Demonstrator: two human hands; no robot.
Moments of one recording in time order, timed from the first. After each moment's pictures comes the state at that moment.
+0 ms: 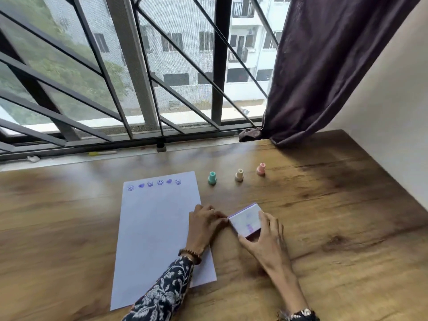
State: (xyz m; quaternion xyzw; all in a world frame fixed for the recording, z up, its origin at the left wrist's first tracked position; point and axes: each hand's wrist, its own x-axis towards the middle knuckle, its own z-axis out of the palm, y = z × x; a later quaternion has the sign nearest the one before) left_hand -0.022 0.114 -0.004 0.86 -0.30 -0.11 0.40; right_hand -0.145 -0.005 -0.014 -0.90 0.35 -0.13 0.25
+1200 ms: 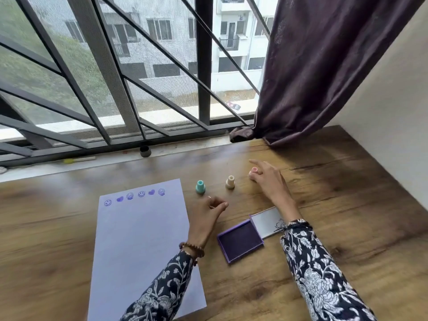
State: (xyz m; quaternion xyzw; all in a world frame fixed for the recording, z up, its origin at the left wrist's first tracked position) left_hand 0.008 0.056 0.014 0.78 -0.18 -0.23 0.55; right_hand -0.029 -0.138 0.030 -0.90 0.29 -0.11 0.31
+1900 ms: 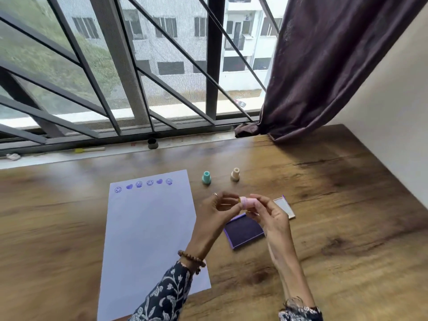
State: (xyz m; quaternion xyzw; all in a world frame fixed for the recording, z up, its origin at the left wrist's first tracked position) left_hand -0.031 0.082 0.051 0.68 -0.19 -0.27 0.65; right_hand -0.117 -0.023 0.040 -0.54 0.28 -0.24 0.76
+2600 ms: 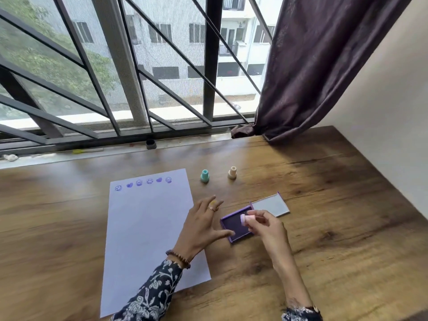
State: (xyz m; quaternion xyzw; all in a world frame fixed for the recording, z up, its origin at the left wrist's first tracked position) left_hand -0.016 0.113 -0.007 0.85 -0.42 -0.13 0.28; right_hand -0.141 -0.010 0.036 -0.64 0.41 -0.16 0.63
